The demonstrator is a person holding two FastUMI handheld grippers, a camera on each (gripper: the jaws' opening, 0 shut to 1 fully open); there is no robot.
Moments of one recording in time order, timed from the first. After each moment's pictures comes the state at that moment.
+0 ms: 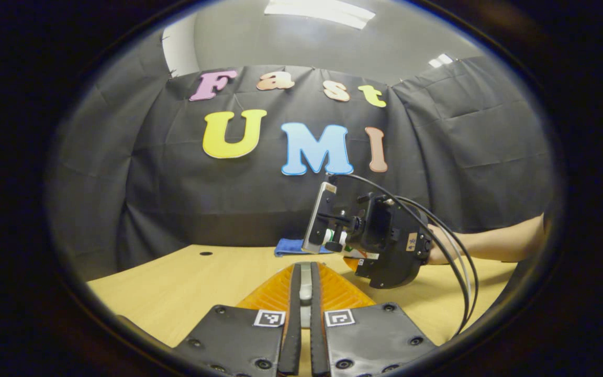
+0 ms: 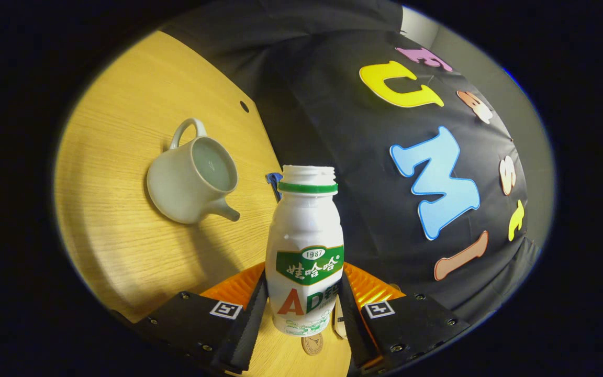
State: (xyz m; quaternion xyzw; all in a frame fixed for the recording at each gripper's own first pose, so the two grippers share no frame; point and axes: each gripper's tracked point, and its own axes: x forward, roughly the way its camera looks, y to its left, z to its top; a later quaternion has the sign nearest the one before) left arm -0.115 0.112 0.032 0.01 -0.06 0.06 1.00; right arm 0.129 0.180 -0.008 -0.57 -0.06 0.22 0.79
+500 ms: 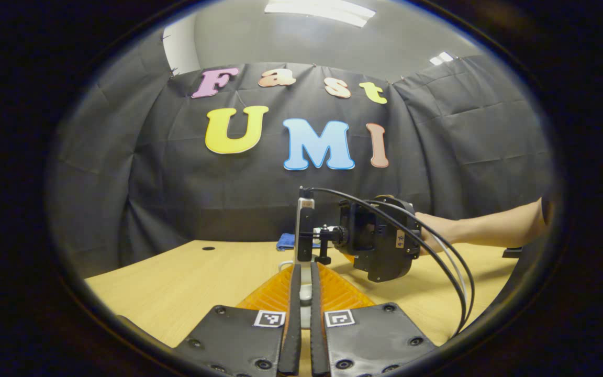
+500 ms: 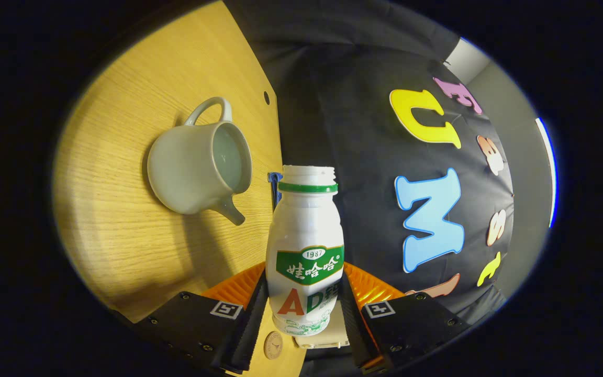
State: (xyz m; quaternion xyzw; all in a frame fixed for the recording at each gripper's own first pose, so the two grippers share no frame) left arm -0.121 0.112 0.013 0.01 -0.04 0.06 1.00; right arm 0.132 0.195 0.009 -0.67 -0.12 0.18 0.71
